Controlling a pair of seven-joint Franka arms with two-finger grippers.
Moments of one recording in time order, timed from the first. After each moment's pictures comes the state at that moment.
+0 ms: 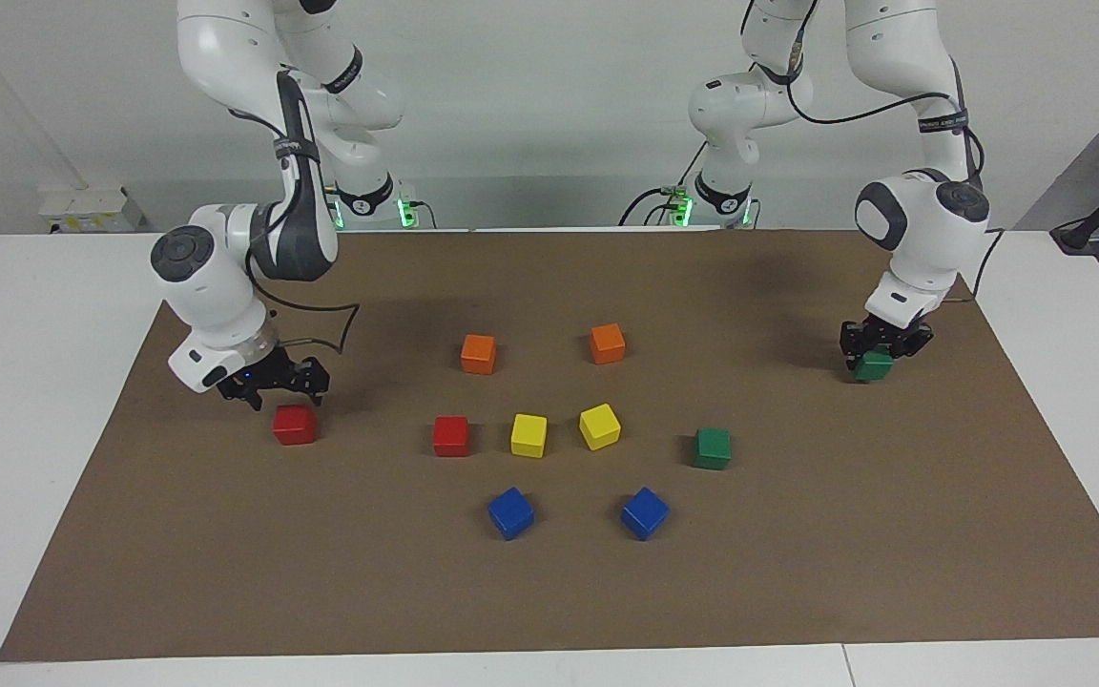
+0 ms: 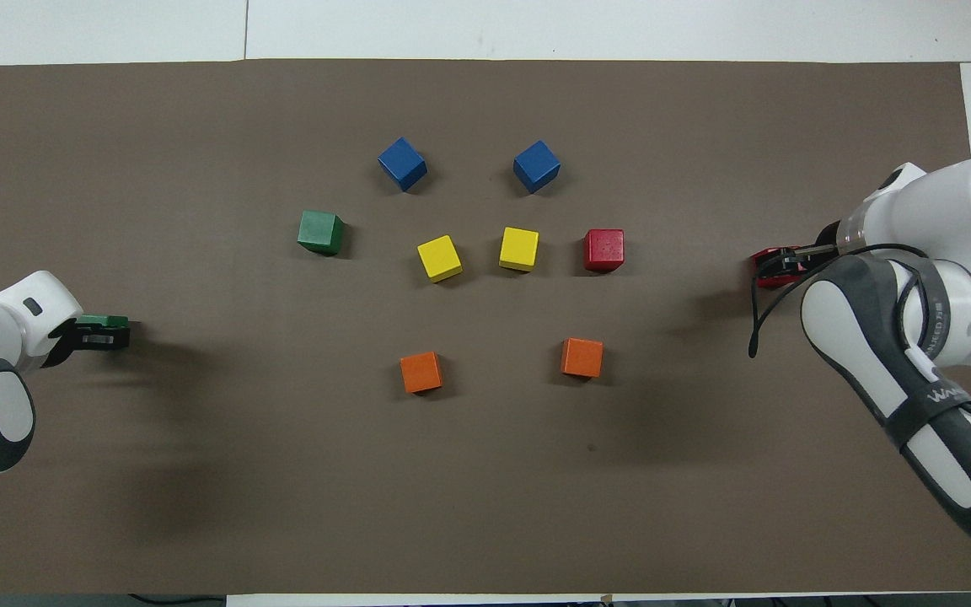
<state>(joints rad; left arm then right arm) 0.16 0.04 0.02 -2.40 -0.01 2.58 0.34 -0.10 0.17 0.08 -2.00 -0.01 2.16 -0.09</state>
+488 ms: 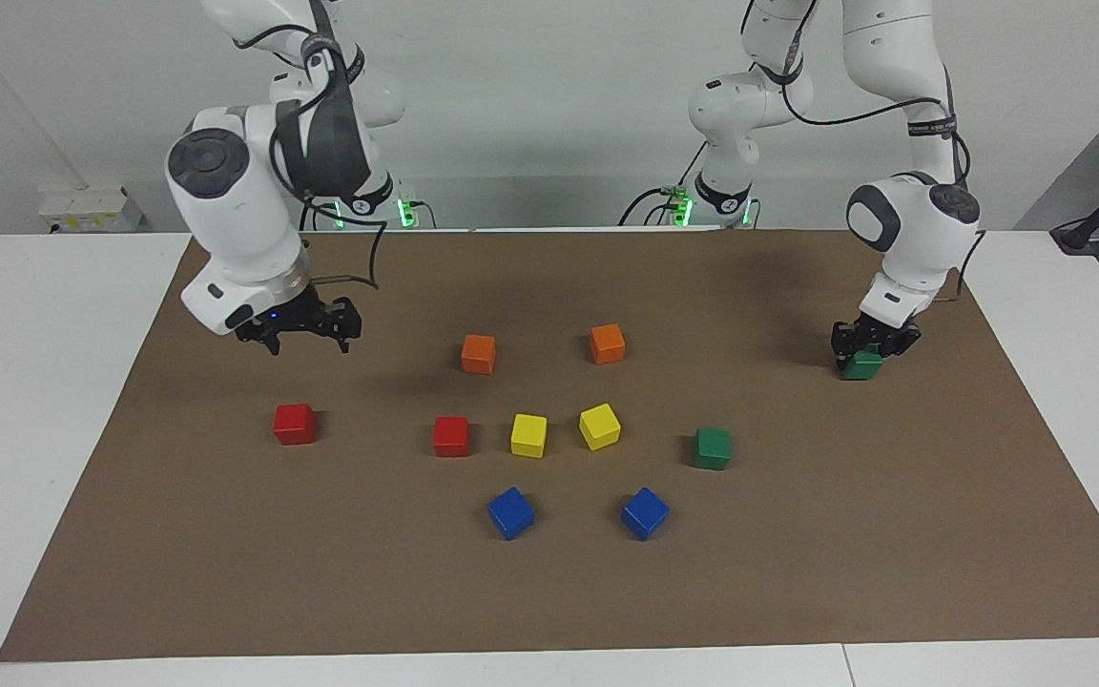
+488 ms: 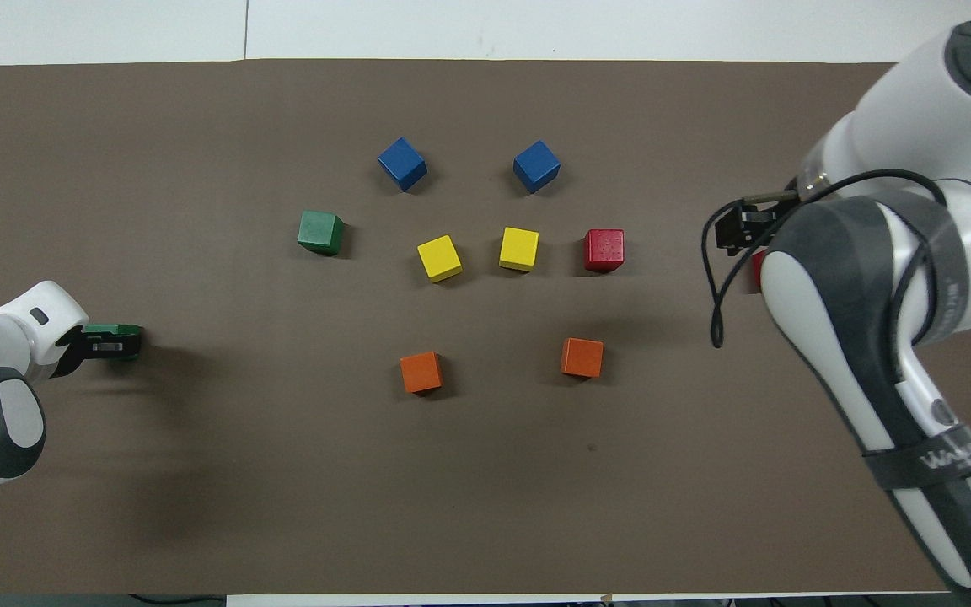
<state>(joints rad) 0.16 0.04 0.02 -2.43 -0.07 2.59 0.34 0.14 0.20 0.08 -1.57 -0.10 1.69 0.27</state>
